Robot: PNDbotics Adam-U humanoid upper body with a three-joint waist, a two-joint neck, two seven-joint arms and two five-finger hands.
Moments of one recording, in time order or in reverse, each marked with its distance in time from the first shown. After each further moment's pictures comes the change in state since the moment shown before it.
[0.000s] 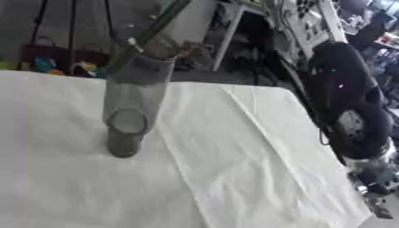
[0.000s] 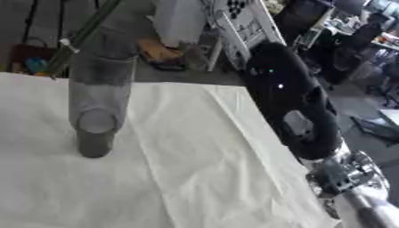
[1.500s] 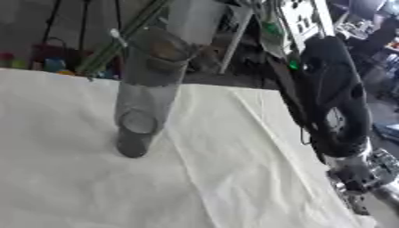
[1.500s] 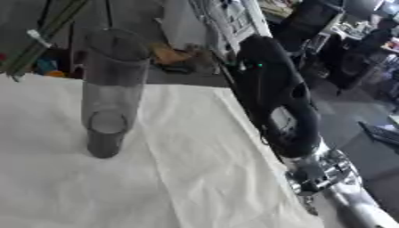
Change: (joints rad) left arm -0.012 -0.008 -0.006 0.000 0.016 0.004 -0.011; right arm -0.094 0.058 0.025 0.075 -0.093 0.008 0.053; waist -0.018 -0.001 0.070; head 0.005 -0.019
